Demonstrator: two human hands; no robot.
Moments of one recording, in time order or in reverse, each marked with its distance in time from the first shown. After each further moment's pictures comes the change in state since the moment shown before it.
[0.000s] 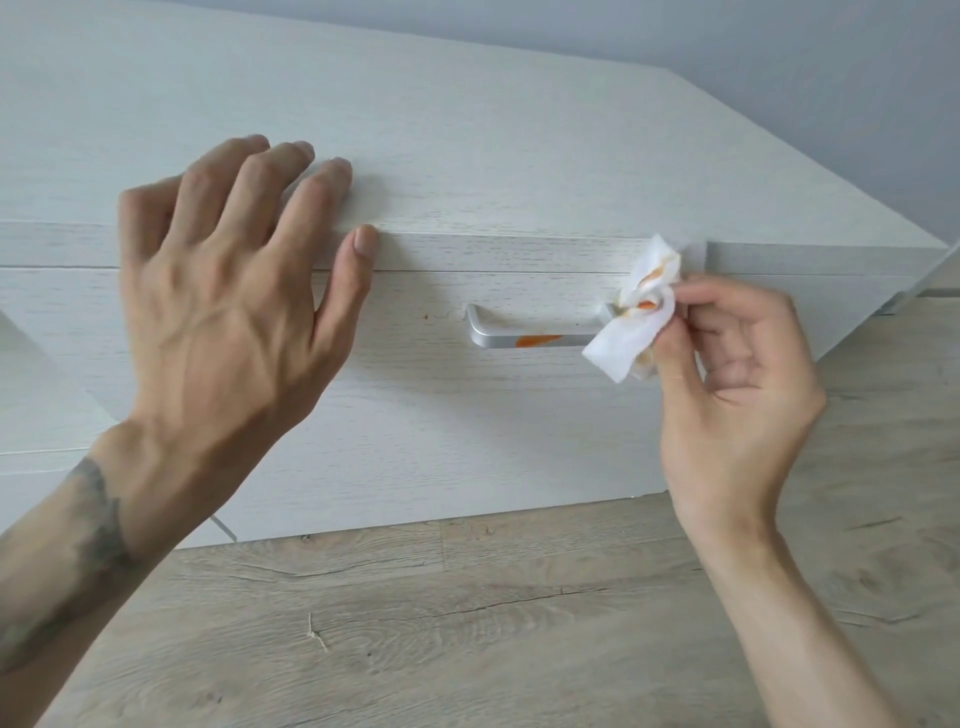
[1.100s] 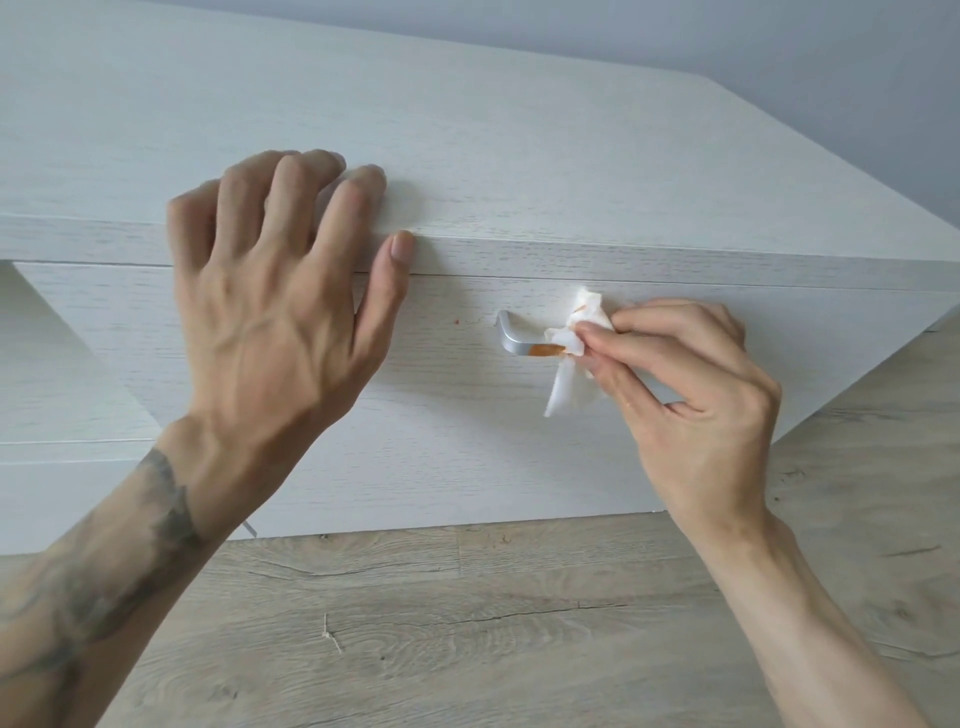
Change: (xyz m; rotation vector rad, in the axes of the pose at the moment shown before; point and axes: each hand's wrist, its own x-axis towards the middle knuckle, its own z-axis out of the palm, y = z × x) left_hand -0.003 -0.001 0.012 0.080 0.083 -0.016; right_hand 0.005 0.014 0.016 -0.281 -0.229 -0.340
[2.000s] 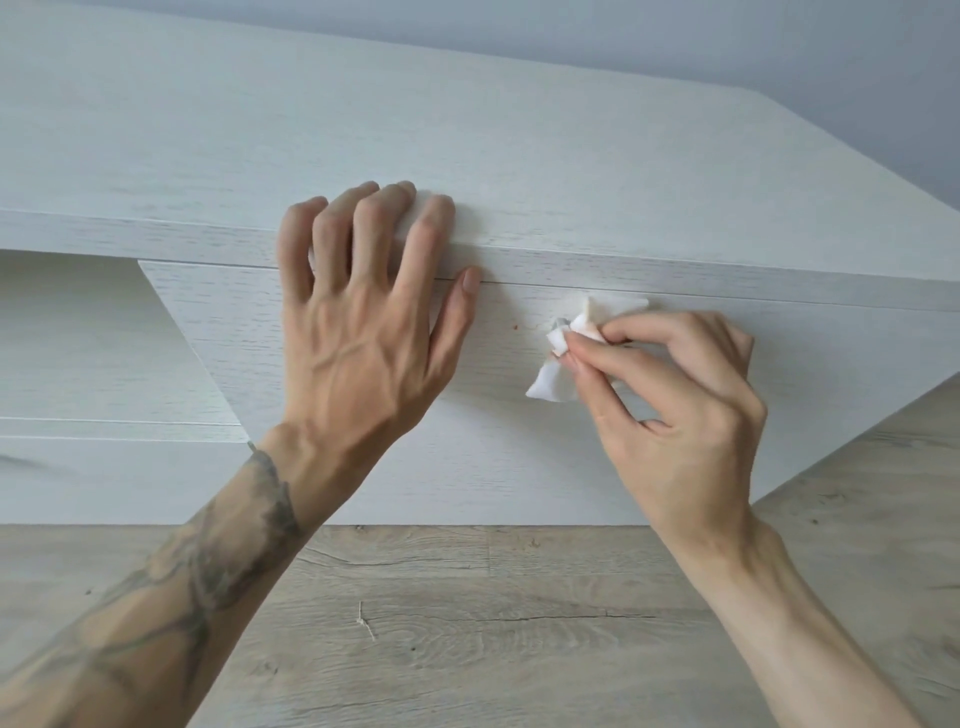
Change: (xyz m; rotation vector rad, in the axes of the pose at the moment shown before) left_hand -0.011 0.000 0.005 0.032 0.005 -0.001; right_hand 0.007 -0.033 0.029 -0.117 0.037 -0.061
